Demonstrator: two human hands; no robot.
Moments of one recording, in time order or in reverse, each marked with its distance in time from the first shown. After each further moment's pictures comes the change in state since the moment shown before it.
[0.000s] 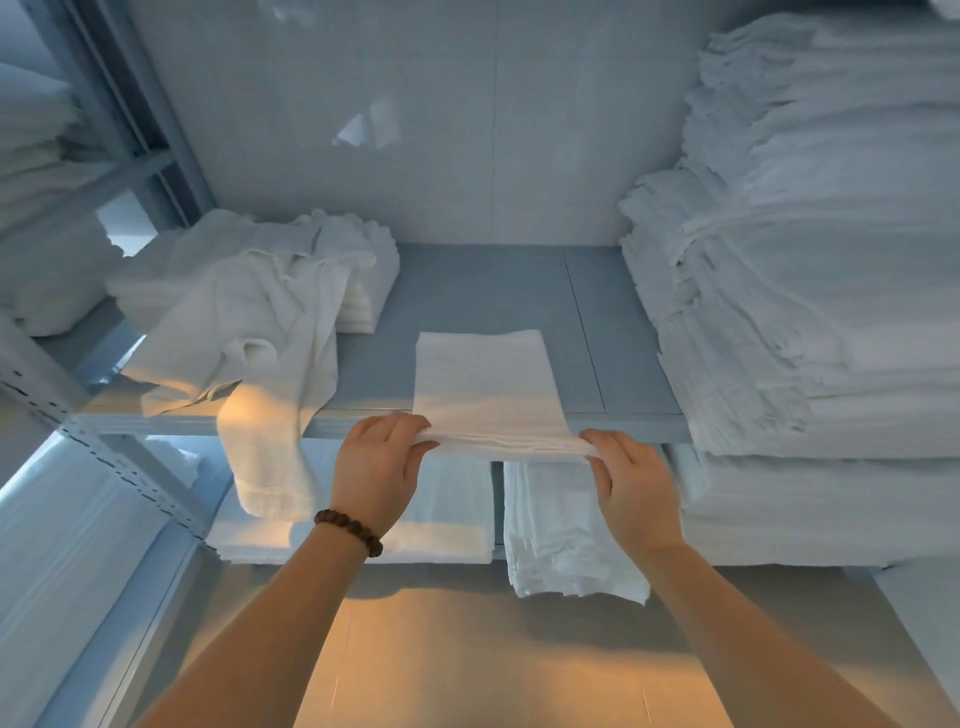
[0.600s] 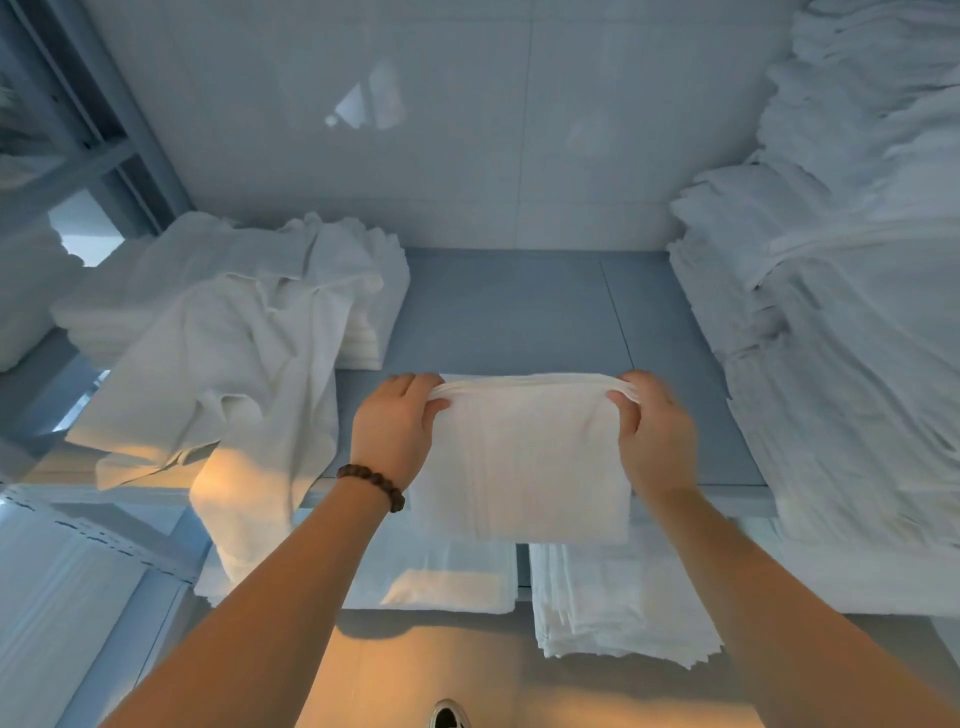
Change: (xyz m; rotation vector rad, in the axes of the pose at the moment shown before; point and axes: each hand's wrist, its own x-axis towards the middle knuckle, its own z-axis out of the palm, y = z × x) left_hand 0.150 -0.096 0.081 -0.039 -0.022 -0.079; right_hand 0.168 0.027 0.115 0.121 0.016 0.294
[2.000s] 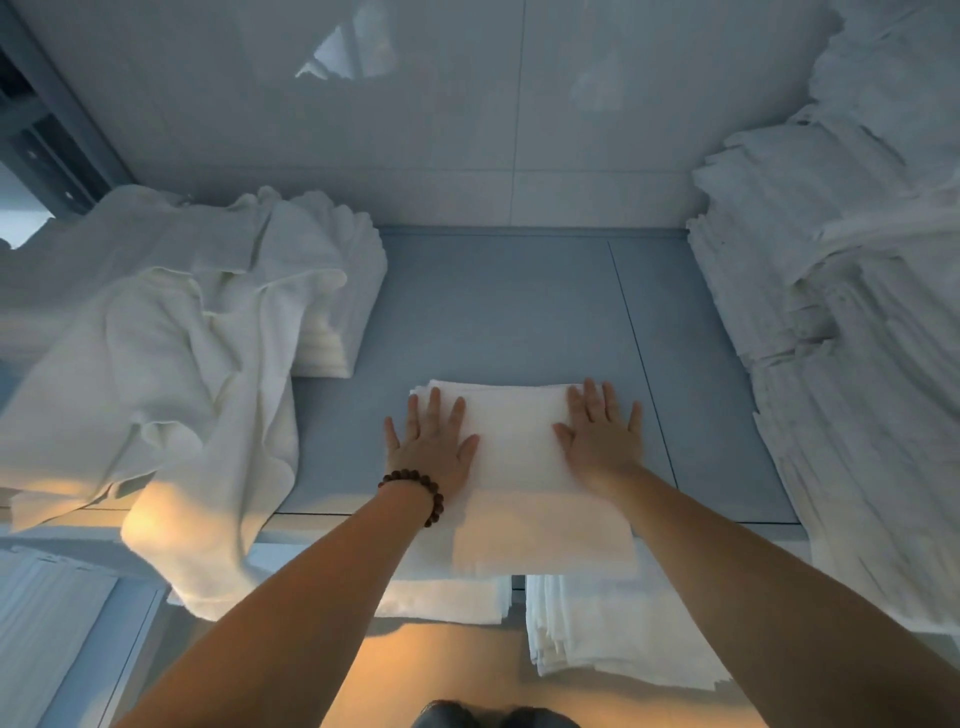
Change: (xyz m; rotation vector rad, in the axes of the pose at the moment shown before) left_hand 0.024 -0.034 0.158 0.319 -0.769 -0.262; right_hand 0.050 0.077 0.130 -0.604 -0.830 0.087
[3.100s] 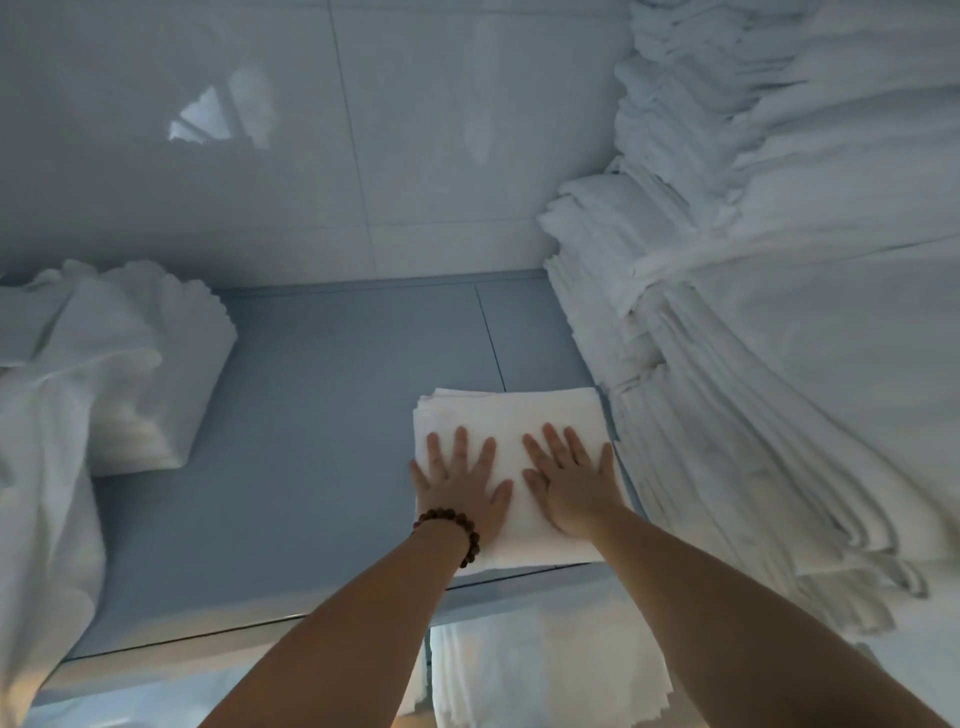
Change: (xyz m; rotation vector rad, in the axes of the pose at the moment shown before) left_hand 0.040 0.196 0.021 -0.038 -0.010 0.210; right_hand -0.001 0.141 0.004 0.020 -0.011 0.042
